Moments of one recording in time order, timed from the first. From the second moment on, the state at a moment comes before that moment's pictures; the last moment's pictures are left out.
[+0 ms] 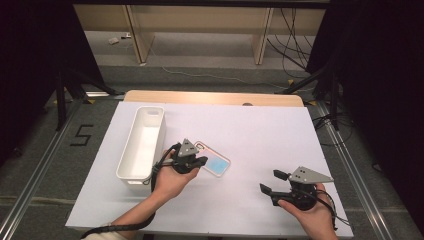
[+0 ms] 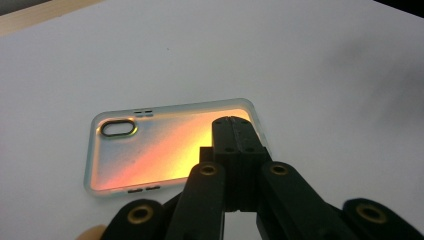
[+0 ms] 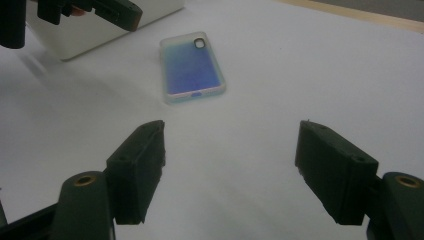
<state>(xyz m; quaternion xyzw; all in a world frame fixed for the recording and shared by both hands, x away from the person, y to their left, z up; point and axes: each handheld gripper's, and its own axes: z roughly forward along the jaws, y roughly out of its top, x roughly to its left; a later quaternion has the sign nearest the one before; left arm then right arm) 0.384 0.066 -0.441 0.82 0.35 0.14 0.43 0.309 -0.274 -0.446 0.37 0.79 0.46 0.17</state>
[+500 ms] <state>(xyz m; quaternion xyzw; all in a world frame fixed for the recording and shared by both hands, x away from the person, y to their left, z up) 0.403 0.023 -0.461 0.85 0.34 0.12 0.39 0.308 -0.275 -0.446 0.37 0.79 0.46 0.16</state>
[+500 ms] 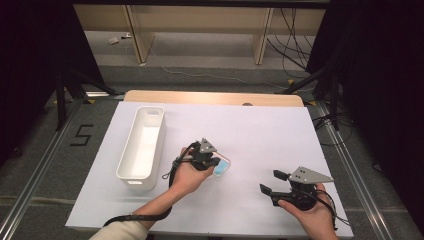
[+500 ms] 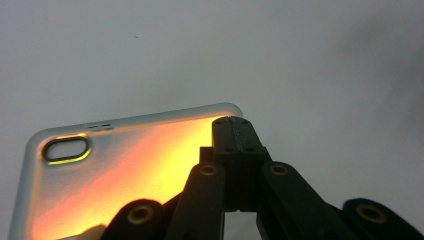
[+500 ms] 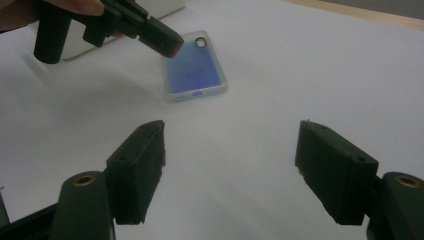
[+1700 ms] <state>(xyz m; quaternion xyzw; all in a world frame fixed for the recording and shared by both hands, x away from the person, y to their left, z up) 0.407 0.022 -0.480 0.88 0.35 0.07 0.33 0.309 -0.276 -0.447 0.36 0.79 0.47 0.17</state>
